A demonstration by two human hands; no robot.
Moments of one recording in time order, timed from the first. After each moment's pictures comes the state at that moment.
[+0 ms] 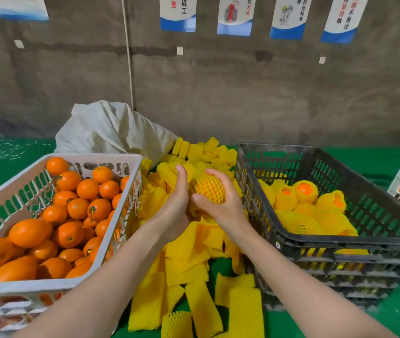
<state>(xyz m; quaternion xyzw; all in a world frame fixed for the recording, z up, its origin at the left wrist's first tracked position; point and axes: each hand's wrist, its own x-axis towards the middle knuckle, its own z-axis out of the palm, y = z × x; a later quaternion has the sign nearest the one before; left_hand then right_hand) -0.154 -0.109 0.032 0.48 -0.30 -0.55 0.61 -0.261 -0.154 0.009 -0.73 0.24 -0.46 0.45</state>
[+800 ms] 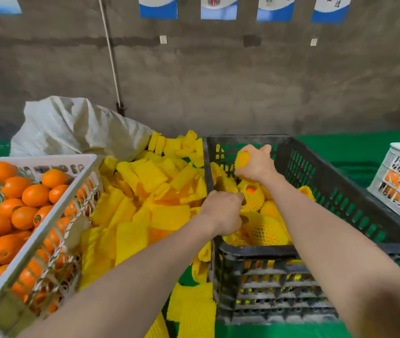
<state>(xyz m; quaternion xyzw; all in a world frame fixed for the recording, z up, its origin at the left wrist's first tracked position) -0.303 -0.246 -0.002 0.64 -0.76 0.02 0.08 -0.384 -0.393 0.013 -0.77 0.58 -0.24 0.14</state>
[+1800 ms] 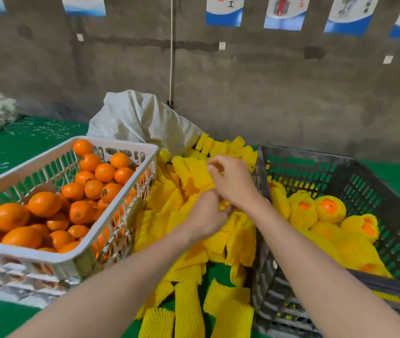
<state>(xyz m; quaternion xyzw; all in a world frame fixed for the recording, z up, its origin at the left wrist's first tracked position) -0.202 -0.164 -0.007 0.71 -0.55 -0.08 0.42 -0.252 -0.238 0.040 -0.88 0.26 -0.37 0.16</state>
